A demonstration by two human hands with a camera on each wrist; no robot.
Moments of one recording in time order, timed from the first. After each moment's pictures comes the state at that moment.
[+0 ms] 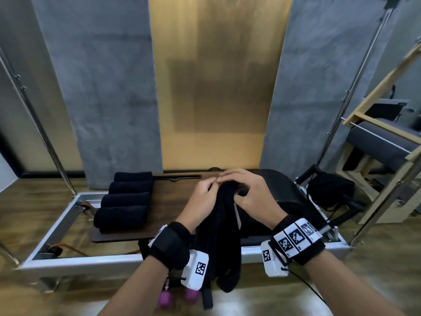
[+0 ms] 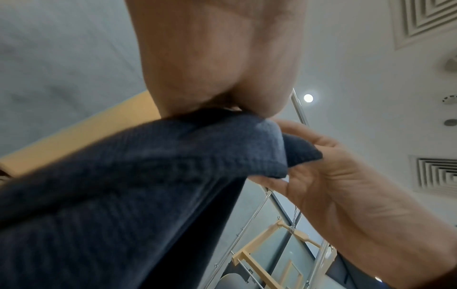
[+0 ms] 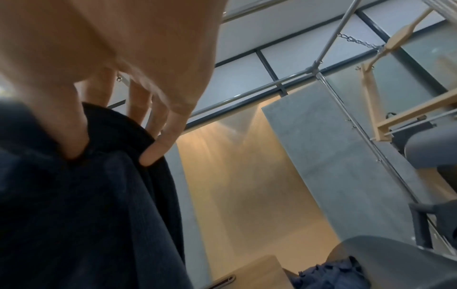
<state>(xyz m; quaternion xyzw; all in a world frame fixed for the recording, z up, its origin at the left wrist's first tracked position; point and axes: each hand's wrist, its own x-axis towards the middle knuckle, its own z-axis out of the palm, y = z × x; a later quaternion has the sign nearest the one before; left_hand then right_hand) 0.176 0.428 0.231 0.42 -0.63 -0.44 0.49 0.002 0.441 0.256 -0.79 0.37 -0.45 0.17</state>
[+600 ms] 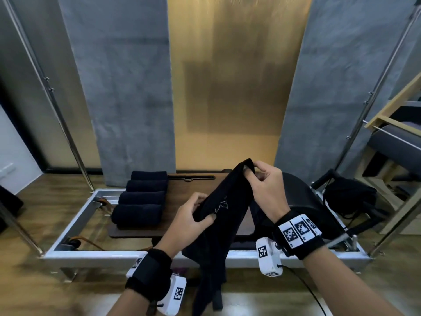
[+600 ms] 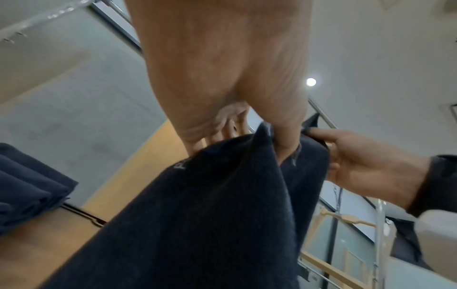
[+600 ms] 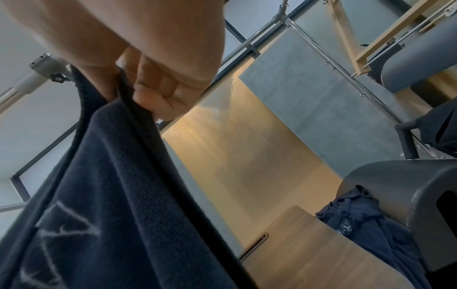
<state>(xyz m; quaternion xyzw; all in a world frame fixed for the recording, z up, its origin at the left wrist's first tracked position) 0.261 0.465 0.186 0.43 -0.69 -0.37 0.45 0.031 0.429 0.269 -0.61 0.42 -0.59 0.31</state>
